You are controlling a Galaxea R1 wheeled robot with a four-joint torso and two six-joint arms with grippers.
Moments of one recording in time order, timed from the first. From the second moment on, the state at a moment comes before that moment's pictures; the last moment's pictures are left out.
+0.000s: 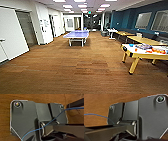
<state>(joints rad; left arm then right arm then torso) 1.54 2.92 -2.48 0.03 -0.11 0.06 -1.56 2.92 -2.48 -0.38 0.11 0.36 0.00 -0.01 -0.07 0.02</state>
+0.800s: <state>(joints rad) 1.54 2.92 -2.48 0.03 -0.10 0.06 -1.57 2.92 -2.48 -0.38 0.11 0.36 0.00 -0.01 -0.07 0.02</state>
